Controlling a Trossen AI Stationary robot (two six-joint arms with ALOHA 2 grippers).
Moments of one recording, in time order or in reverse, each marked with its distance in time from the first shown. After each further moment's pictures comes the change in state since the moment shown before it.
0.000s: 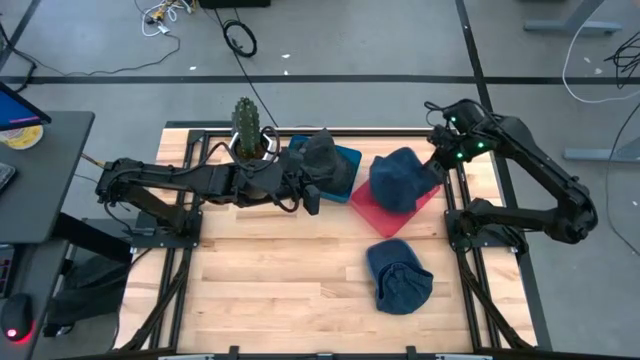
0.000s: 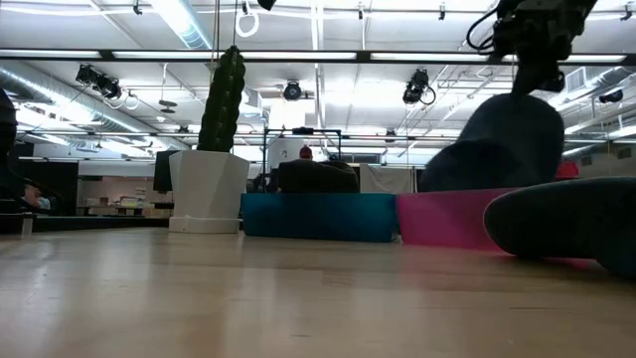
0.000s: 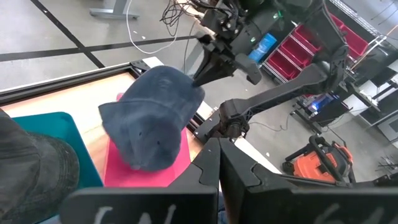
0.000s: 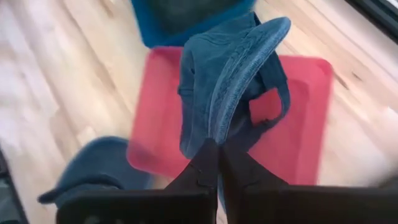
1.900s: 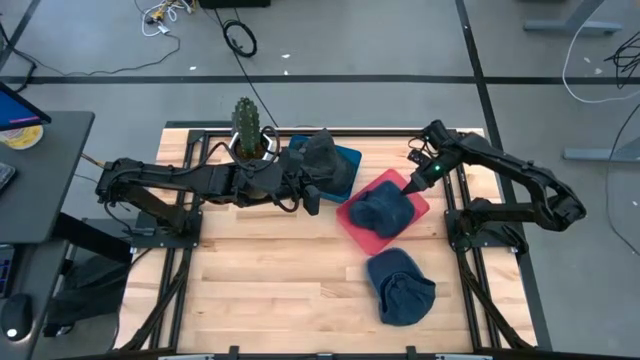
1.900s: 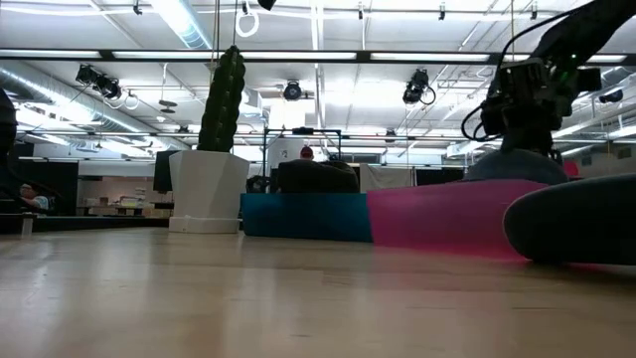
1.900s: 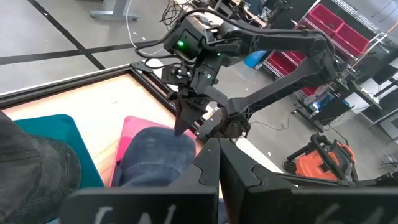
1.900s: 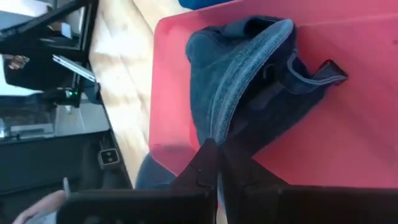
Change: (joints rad) left arm 0.000 0.000 0.000 0.000 -0.001 0.015; right arm -0.101 0.151 -0.441 0.363 -0.498 0.097
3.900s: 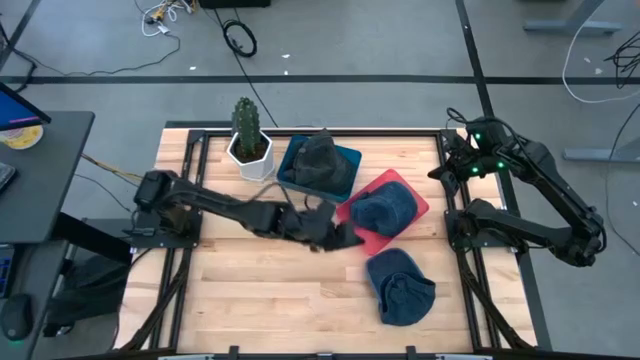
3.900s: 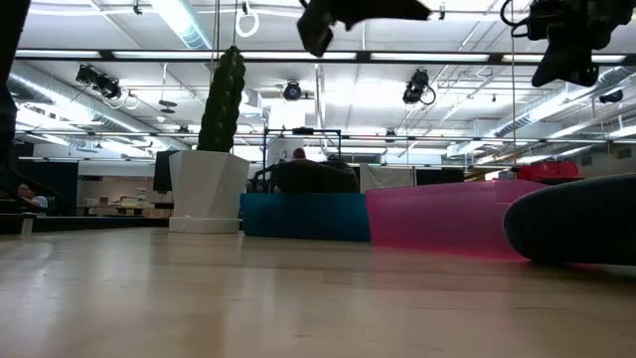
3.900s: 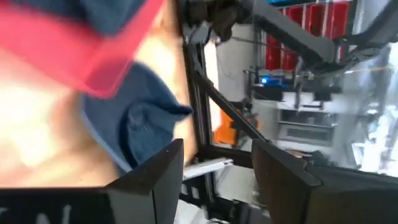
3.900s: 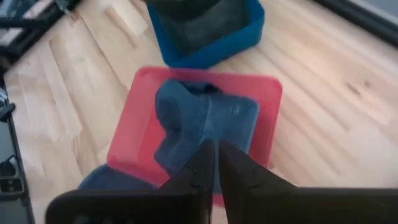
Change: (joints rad) left arm -0.101 0.311 0.000 0.179 0.292 -0.845; right arm 0.108 -0.423 0.303 -0.305 0.461 0.017
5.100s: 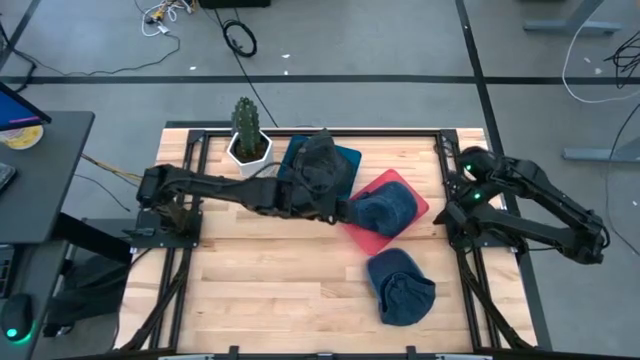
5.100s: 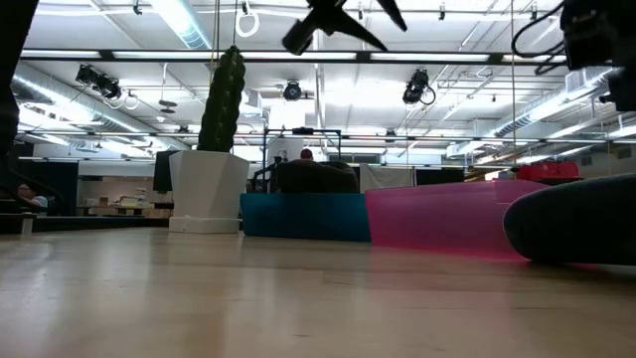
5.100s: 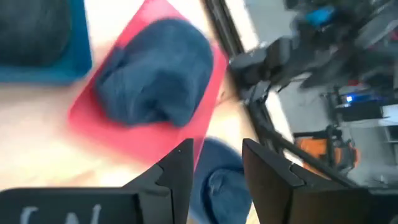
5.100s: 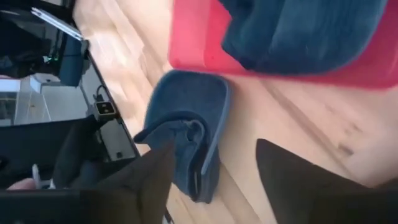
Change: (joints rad) left arm 0.086 0.021 0.213 -0.436 -0.166 0.314; right arm 0.210 -0.155 -0.210 -0.148 -0.248 0.310
